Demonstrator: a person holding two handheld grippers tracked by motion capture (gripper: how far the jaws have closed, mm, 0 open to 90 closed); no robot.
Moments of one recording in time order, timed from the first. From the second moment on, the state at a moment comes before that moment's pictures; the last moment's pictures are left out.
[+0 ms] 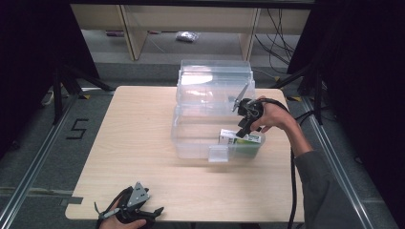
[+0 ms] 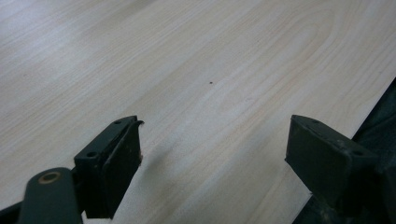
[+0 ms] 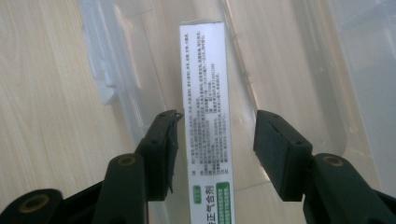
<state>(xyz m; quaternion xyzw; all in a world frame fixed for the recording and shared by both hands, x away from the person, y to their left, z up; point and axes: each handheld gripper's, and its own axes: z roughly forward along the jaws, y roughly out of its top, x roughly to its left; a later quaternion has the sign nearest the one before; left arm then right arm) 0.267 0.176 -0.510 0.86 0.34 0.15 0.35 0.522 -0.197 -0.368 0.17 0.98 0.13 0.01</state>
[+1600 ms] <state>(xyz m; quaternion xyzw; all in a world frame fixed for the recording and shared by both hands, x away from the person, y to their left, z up) 0.269 0.179 -0.509 0.87 0.33 0.16 0.33 0.417 -0.255 -0.367 0.35 0.88 0.29 0.13</state>
